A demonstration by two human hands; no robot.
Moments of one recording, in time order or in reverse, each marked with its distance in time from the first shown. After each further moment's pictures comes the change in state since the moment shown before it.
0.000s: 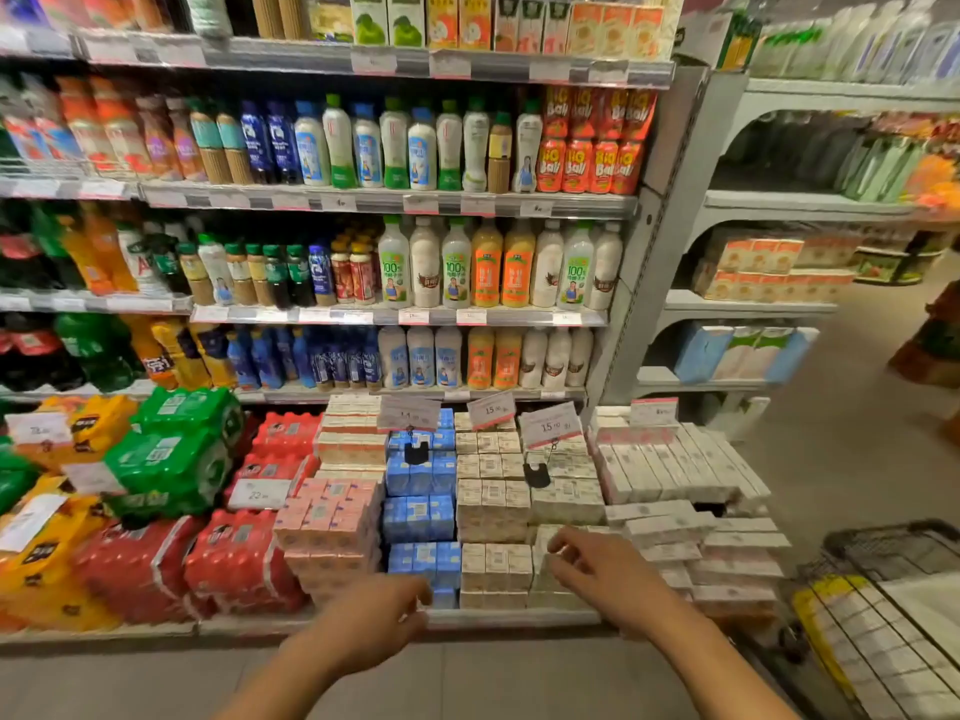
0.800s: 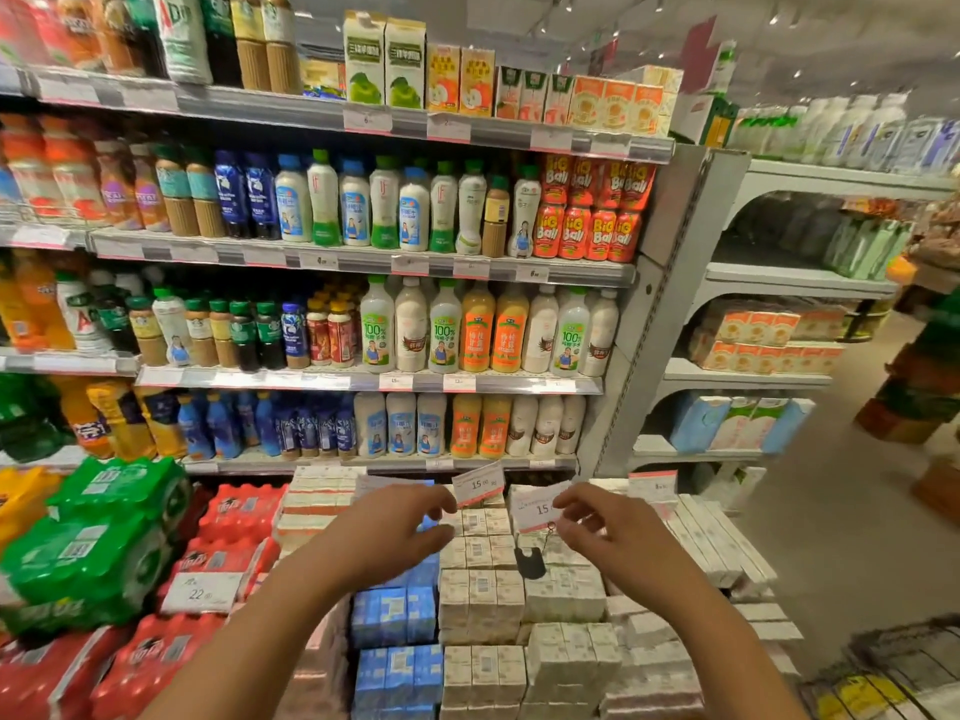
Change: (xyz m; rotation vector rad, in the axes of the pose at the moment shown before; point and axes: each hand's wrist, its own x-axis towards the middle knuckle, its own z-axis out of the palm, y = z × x) left_hand 0.123 -0.014 -0.178 -0.027 0.287 0.247; right_hand 0.110 -0.041 -0.112 0.132 0.314 -0.061
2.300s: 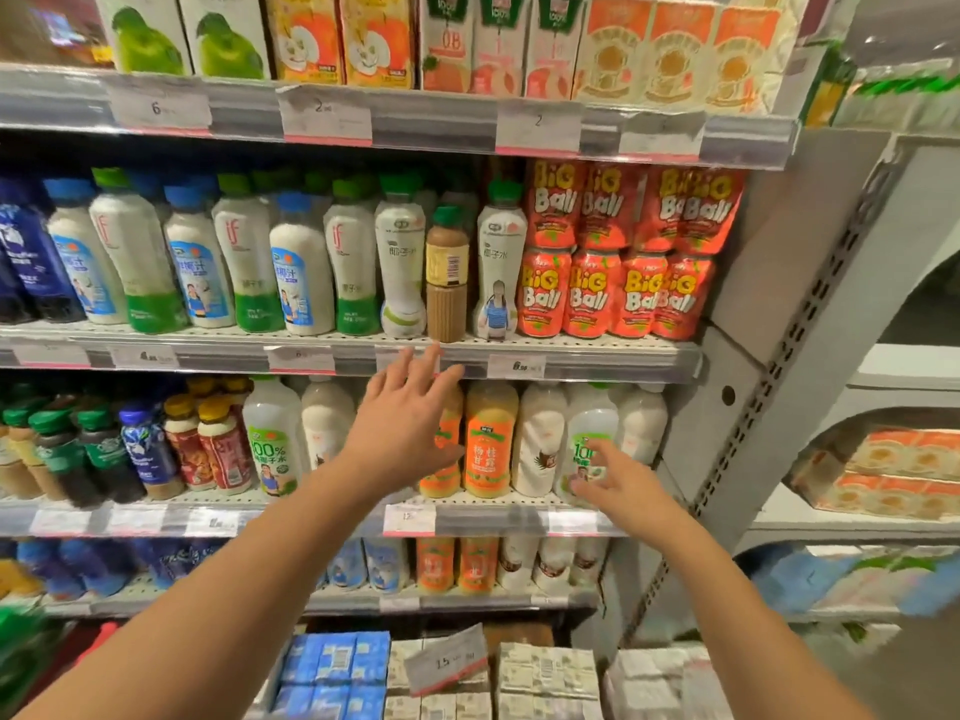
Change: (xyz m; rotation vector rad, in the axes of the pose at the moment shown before) left_hand 0.501 -0.086 -0.098 0.422 0.381 -0.134; right_hand 0.497 0.196 -0.083 0.097 -0.072 0.125
